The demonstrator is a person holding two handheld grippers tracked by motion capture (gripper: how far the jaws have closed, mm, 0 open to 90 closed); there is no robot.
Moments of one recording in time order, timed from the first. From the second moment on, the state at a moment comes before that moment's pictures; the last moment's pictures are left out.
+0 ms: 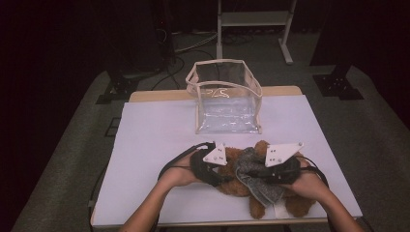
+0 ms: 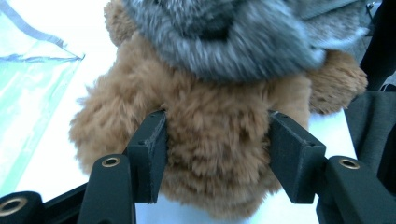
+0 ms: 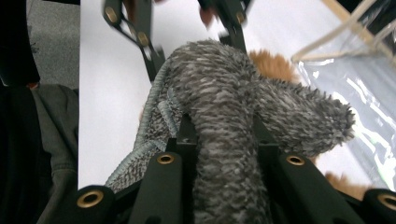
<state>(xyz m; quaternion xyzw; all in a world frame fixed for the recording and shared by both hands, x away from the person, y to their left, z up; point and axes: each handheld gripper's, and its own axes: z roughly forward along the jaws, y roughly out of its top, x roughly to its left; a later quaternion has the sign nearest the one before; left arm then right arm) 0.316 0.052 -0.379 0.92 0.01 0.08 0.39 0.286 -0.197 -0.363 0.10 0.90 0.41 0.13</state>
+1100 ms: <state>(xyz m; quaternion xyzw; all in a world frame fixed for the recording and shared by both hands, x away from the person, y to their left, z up) 0.317 0.061 -0.389 0.92 0.01 0.05 0.39 0.281 -0.191 -0.359 0.10 0.89 0.42 0.14</state>
